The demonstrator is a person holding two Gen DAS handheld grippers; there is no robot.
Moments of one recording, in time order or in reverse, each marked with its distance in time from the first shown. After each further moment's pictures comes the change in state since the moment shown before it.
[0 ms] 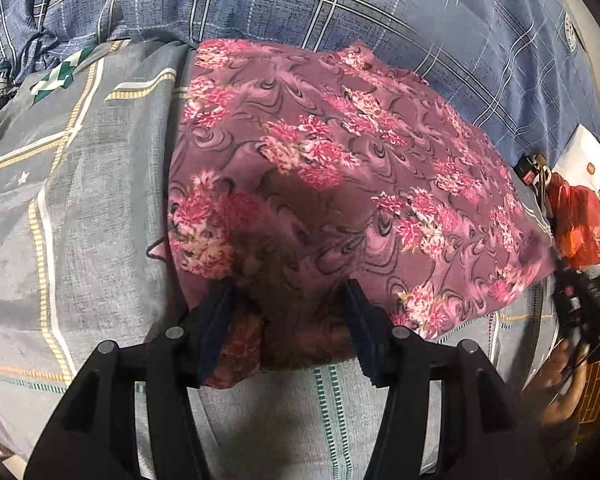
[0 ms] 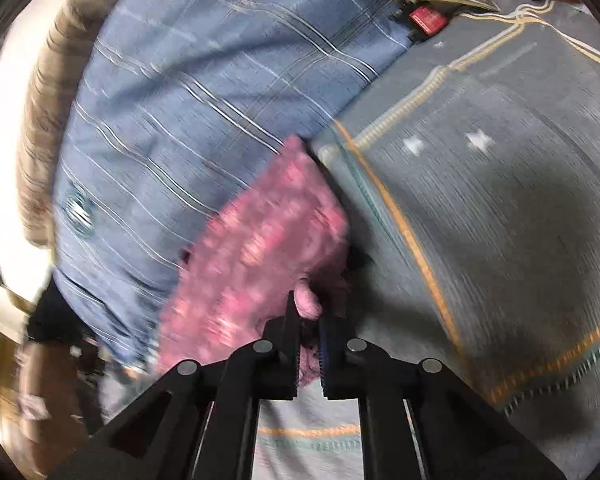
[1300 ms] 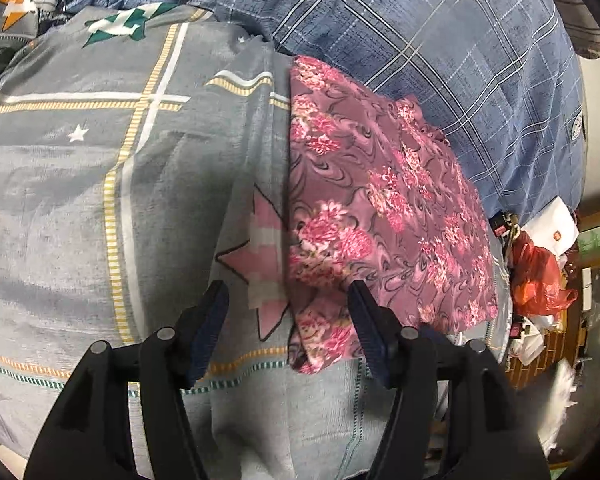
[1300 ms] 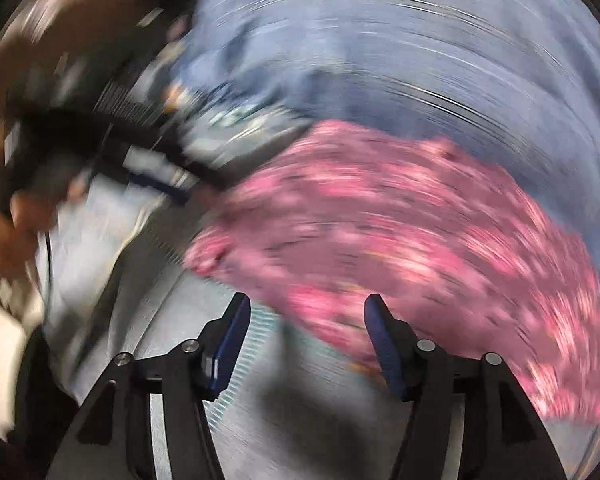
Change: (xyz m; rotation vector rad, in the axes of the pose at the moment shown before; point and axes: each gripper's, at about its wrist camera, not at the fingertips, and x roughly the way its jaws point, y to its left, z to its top) left arm -0.036 0.103 0.007 -0.221 0.046 -0.183; right arm 0.099 0.242 -0.229 -1.223 0.311 -0.095
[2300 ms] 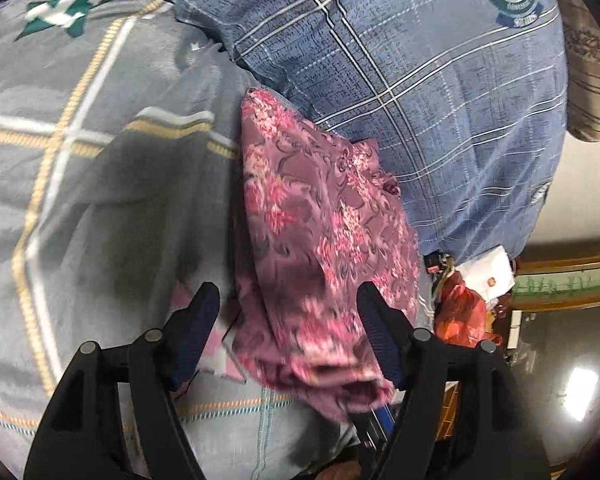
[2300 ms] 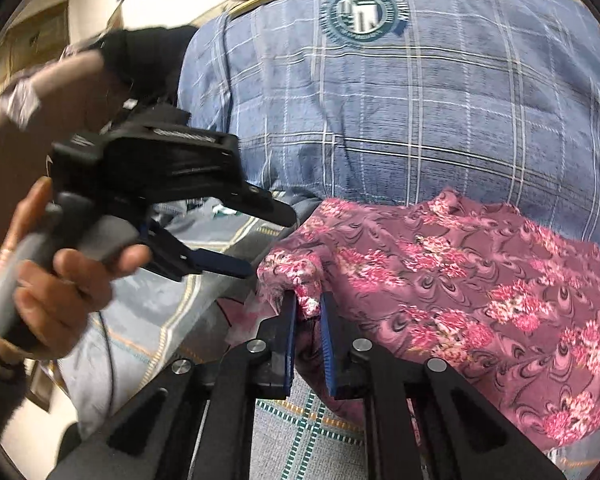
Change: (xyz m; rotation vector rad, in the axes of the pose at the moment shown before) left arm 0.024 -0.016 0.071 -0.155 0.069 -0.234; right arm -0.019 -0.016 0.034 0.288 -0.241 0.072
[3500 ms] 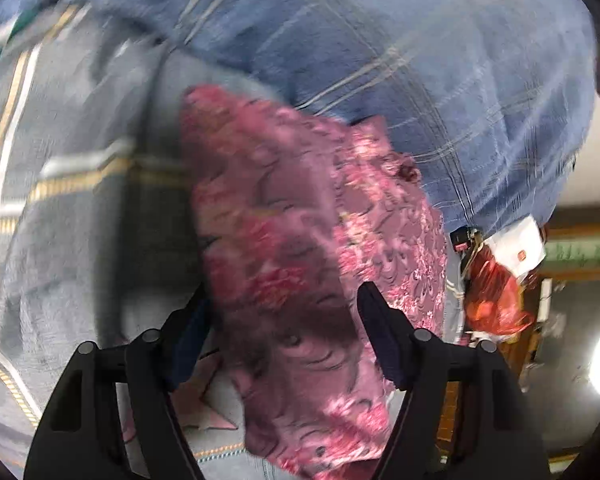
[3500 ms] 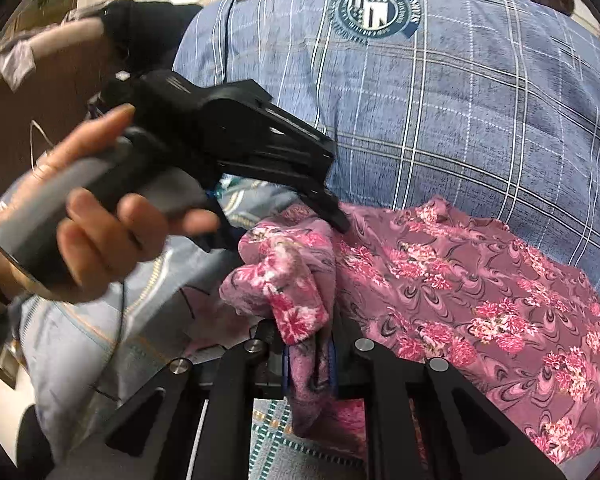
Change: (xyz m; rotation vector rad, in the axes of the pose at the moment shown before) left arm 0.045 -0.039 0.027 0.130 0.079 0.105; right arm 0.019 0.002 -0.001 -0.112 0.009 -0.091
